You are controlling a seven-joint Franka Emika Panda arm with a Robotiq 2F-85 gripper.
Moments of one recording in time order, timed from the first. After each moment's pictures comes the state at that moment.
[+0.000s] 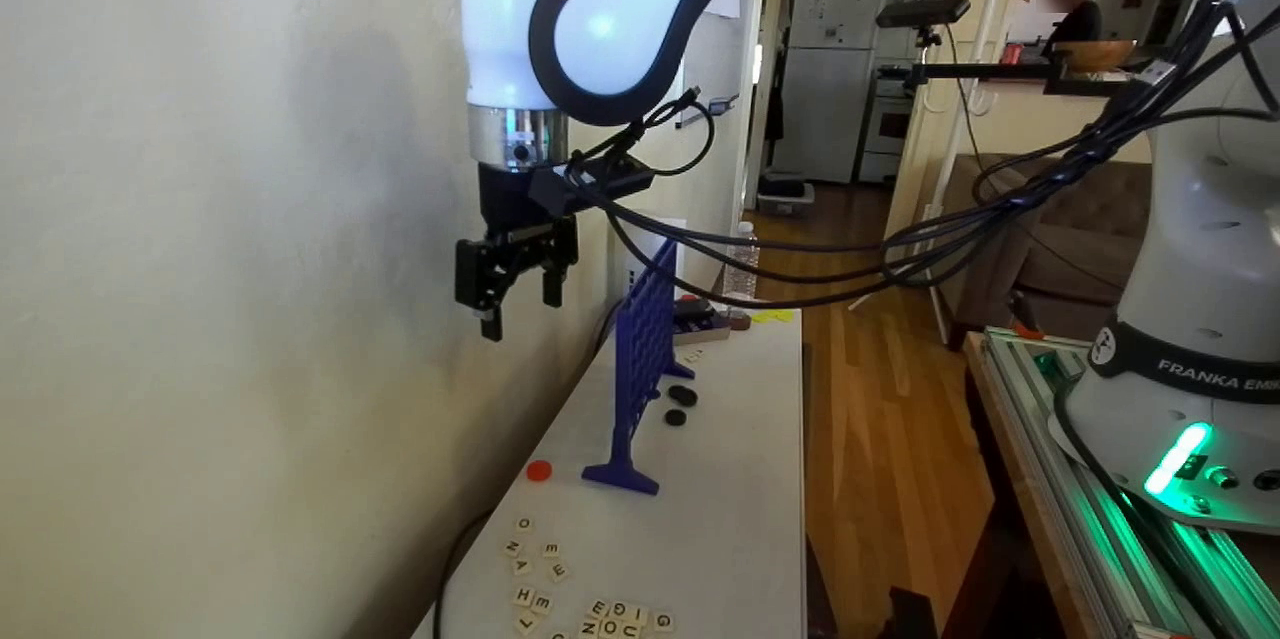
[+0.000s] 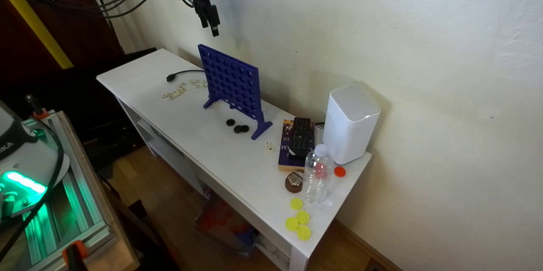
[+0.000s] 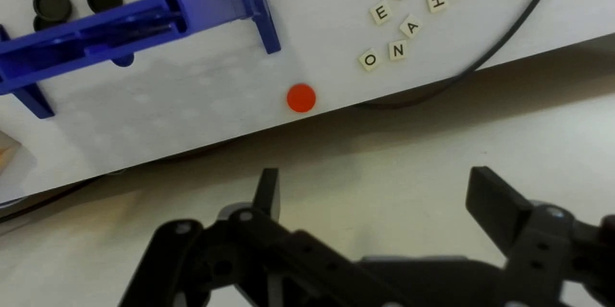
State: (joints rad) arm 0.18 0.40 0.07 -1.98 -0.07 2.45 0.48
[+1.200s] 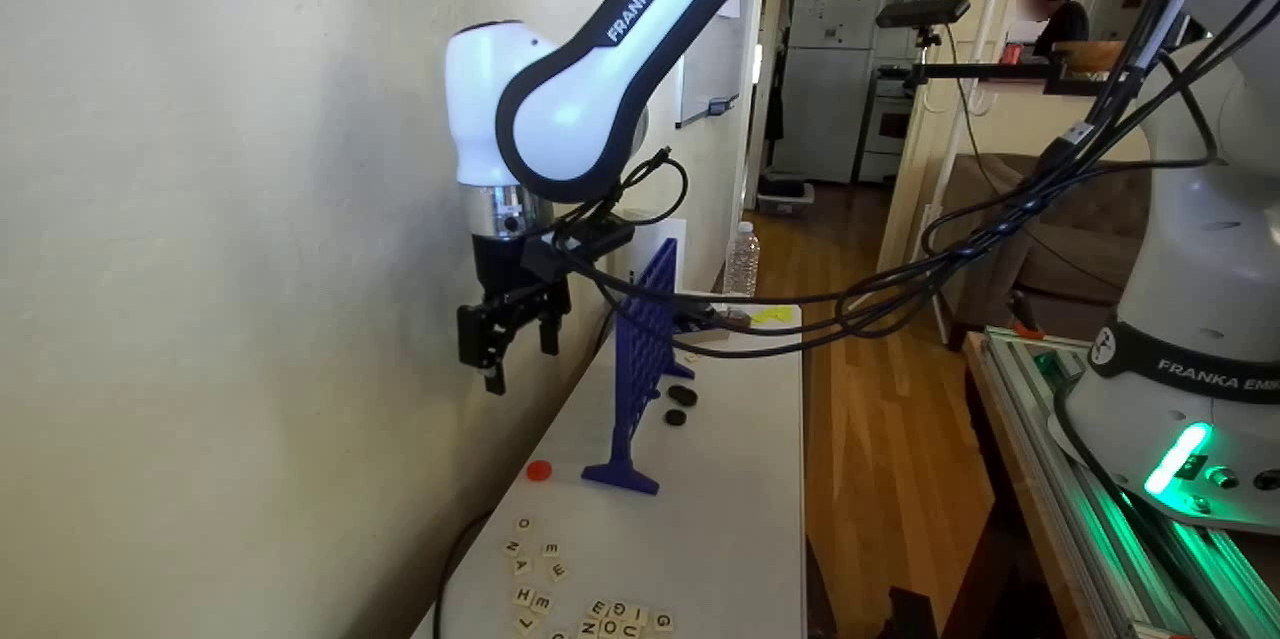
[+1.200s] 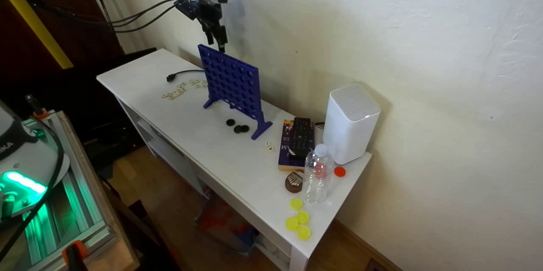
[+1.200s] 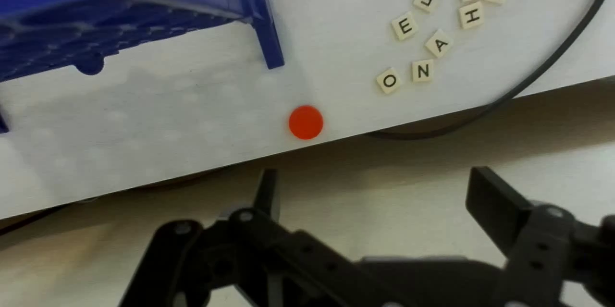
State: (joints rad) arm 0.20 0.58 0.03 -1.88 -0.01 2.44 0.38
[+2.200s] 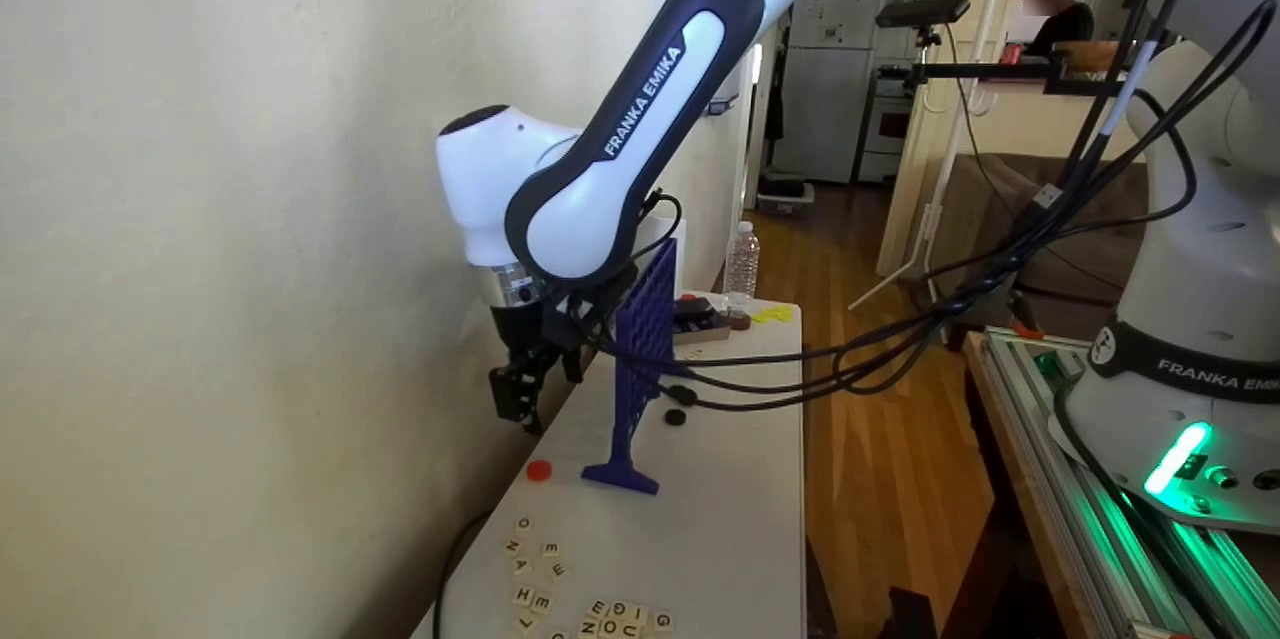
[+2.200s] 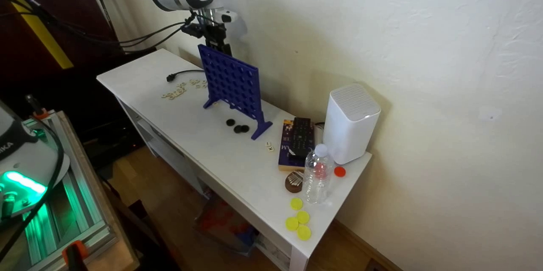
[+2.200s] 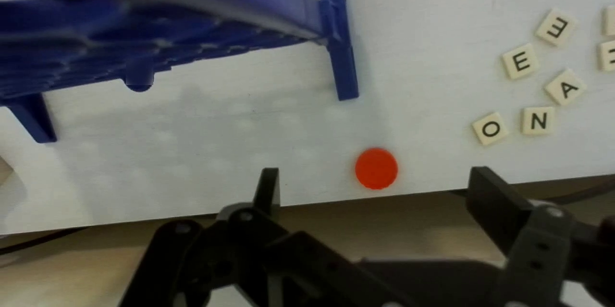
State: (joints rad) arm 0.31 0.72 -0.09 -1.82 -0.12 2.40 0.42
